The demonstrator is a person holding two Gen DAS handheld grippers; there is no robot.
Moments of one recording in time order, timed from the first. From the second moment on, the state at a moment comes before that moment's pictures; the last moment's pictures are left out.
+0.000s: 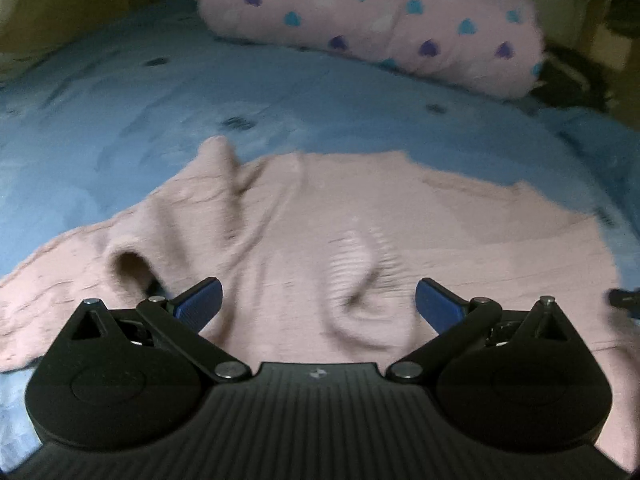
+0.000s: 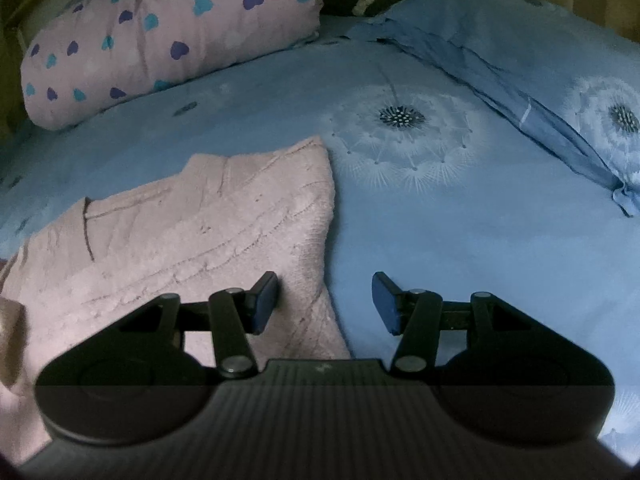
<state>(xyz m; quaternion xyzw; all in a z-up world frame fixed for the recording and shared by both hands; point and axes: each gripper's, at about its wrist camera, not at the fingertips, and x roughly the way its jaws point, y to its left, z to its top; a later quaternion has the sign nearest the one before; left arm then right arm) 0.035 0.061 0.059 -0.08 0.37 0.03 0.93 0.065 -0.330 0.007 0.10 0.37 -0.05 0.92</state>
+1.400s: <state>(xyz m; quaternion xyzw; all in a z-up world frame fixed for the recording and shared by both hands) 0.066 0.084 0.042 -0.07 0.32 -0.02 0.94 0.089 -0.328 0.001 0.08 0.26 -0.05 0.96</state>
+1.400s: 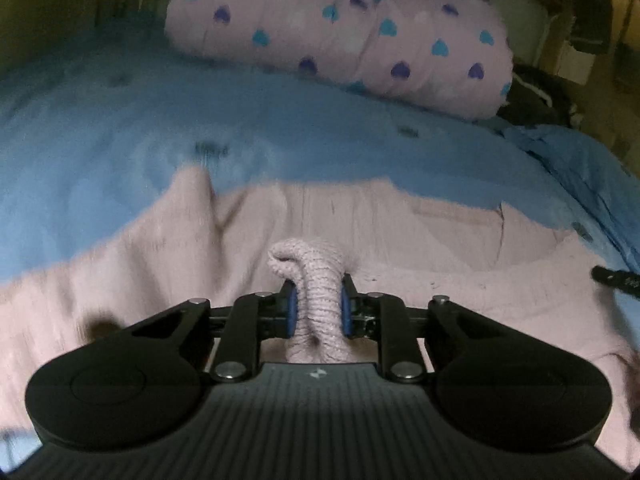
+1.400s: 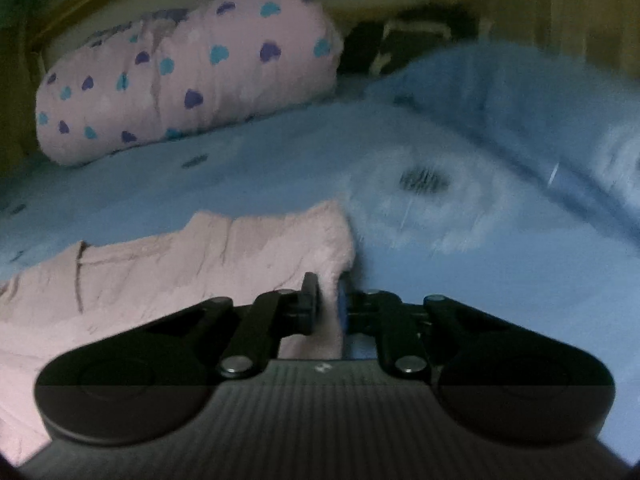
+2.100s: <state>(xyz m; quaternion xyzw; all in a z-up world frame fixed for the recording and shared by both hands) 0.059 0.064 0.031 0.01 0.36 0.01 0.93 0.092 -0.326 0.013 0.10 0.32 -0.02 0.94</state>
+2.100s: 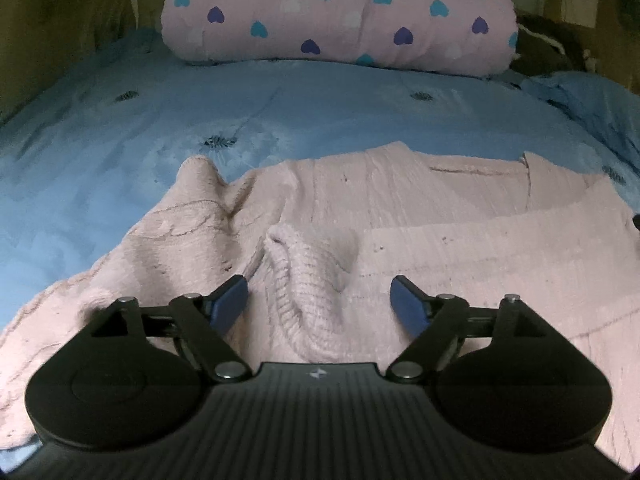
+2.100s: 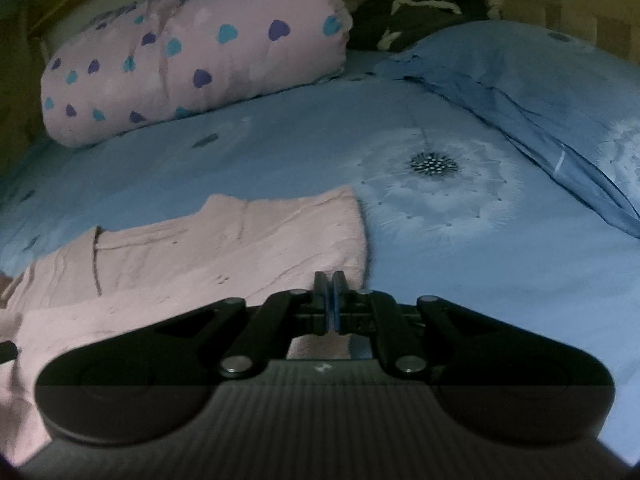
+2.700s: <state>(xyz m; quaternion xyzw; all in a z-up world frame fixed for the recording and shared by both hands) -0.005 0.098 0.103 0.05 0.35 0.08 0.93 0.053 -0.309 0.046 0.10 0.32 0.04 0.94</state>
